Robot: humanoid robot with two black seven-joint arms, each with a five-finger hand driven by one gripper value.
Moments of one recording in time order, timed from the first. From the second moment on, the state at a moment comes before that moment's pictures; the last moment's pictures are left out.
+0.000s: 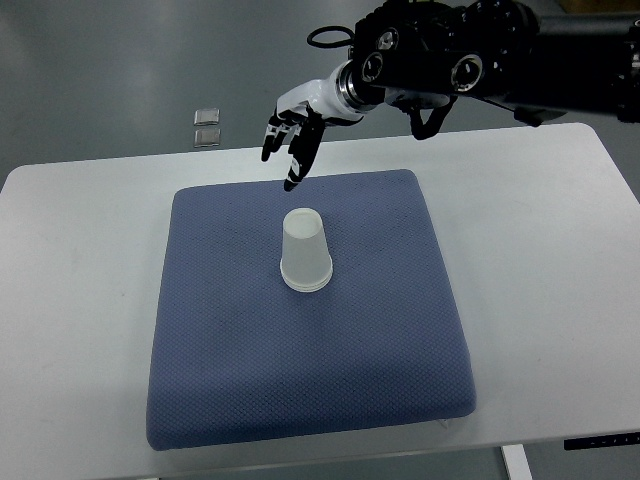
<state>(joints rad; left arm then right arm) 0.03 0.00 -0.16 -0.14 0.08 0.05 -0.05 1.86 -0.02 -0.60 0.82 0.00 0.31 -0.15</state>
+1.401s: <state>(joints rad) 0.03 0.00 -0.16 -0.14 0.08 0.05 -0.05 0.96 -0.09 0.46 0.45 0.11 0.32 0.25</state>
